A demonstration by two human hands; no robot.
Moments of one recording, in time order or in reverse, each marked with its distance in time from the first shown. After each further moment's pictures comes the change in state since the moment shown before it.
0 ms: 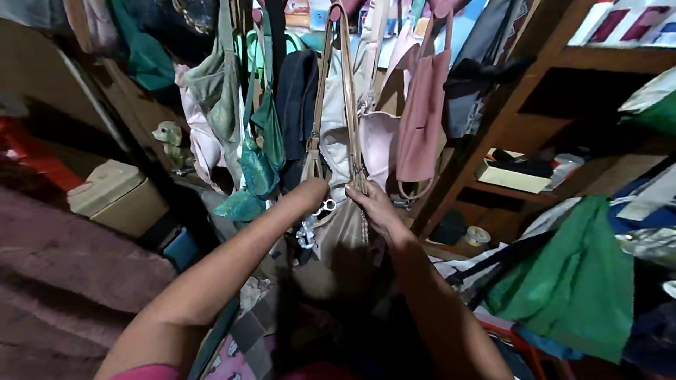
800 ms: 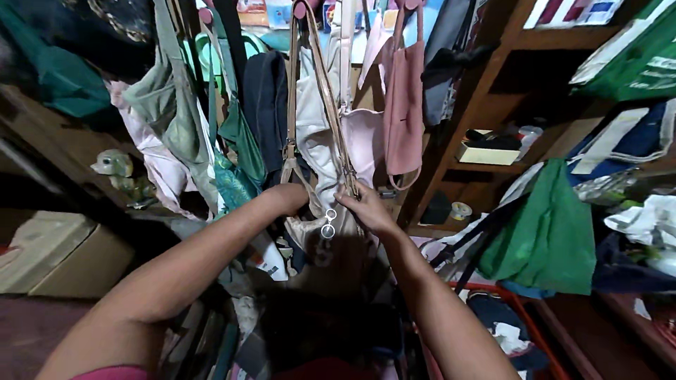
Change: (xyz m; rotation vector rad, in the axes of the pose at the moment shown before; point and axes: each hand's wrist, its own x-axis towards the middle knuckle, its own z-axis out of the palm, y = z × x) left_hand 0.035 -0.057 -0.015 0.470 -0.239 0.289; right_hand 0.009 0.011 0.015 -0.170 0.194 0.003
